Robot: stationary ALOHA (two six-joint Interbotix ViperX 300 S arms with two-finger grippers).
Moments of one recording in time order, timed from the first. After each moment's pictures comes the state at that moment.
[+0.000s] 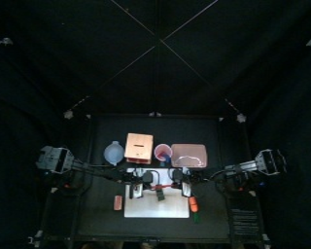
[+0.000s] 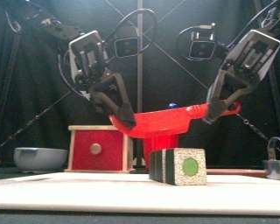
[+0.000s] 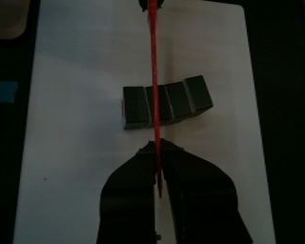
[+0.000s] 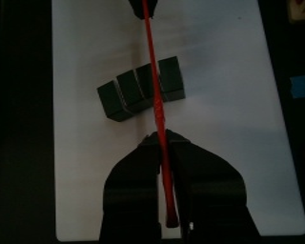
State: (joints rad) left arm -0.12 0.05 0.62 -0.19 0.11 0.00; right arm 0.07 -0.23 0.89 0.32 0.10 -0.06
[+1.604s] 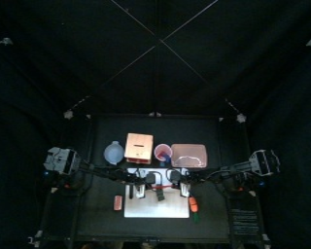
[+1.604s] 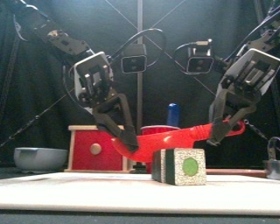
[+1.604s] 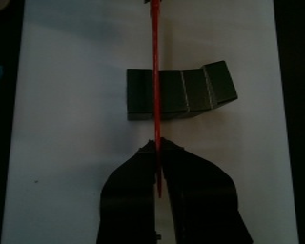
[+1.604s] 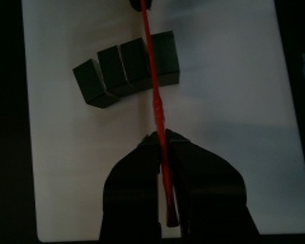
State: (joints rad) left arm -0.12 0.14 0.60 -0.18 0.11 0.00; right arm 0.06 -0.14 0.89 0.31 0.10 -0.07
